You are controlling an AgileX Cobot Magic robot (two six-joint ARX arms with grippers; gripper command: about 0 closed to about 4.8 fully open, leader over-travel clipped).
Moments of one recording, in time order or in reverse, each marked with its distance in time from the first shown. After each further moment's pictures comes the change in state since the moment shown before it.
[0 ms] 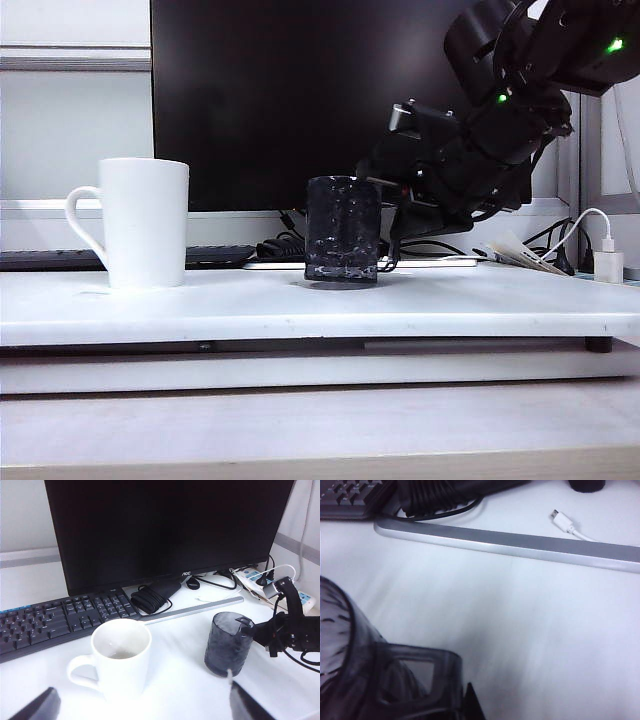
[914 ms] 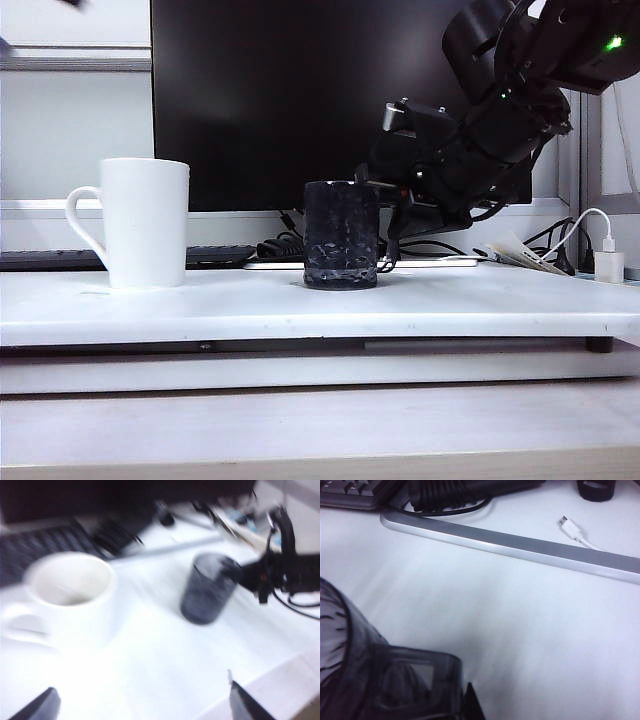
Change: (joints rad) left arm -0.003 0.182 -0.088 0.045 0.147 -0.003; right arm 0.001 -0.003 0.001 -0.005 0.000 -0.068
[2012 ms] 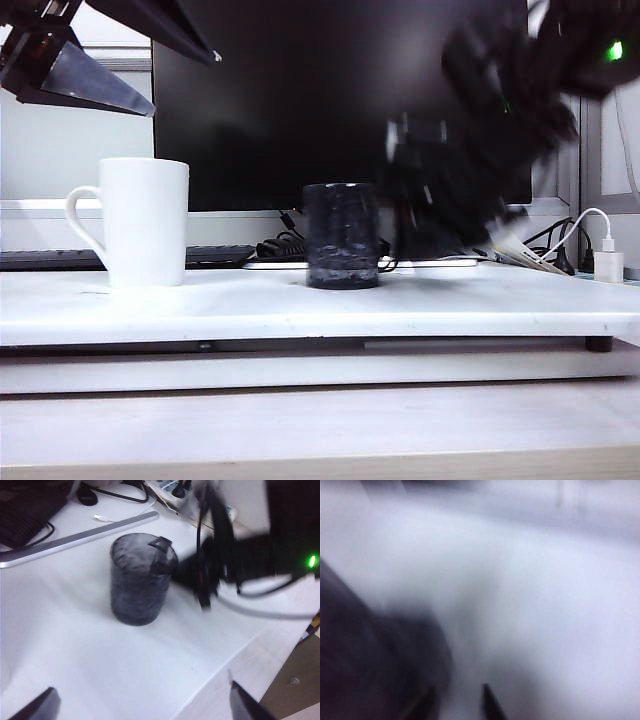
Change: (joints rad) left arm -0.209 0.267 0.000 0.231 0.022 -0.005; right arm 0.000 0.014 -0.013 -0.075 0.008 -0.009
